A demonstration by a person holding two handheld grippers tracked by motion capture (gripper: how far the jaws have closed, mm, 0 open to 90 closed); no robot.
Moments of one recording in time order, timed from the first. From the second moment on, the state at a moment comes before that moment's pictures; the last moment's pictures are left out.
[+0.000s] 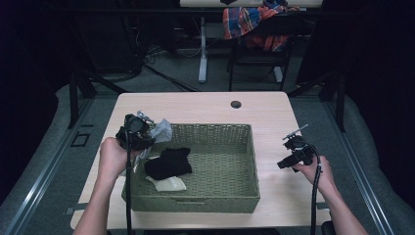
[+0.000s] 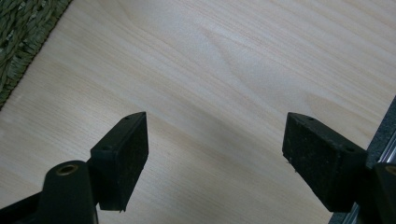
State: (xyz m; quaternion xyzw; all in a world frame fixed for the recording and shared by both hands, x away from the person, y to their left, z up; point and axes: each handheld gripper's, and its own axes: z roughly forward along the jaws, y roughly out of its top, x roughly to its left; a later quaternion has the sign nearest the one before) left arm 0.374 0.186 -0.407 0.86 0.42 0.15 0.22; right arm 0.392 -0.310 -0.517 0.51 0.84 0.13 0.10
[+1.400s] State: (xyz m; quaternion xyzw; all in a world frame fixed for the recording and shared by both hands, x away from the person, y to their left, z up) left arm 0.385 0.289 -0.429 0.79 0.55 0.17 0.20; right arm 0.392 -0.310 -0.517 0.51 0.84 0.13 0.10
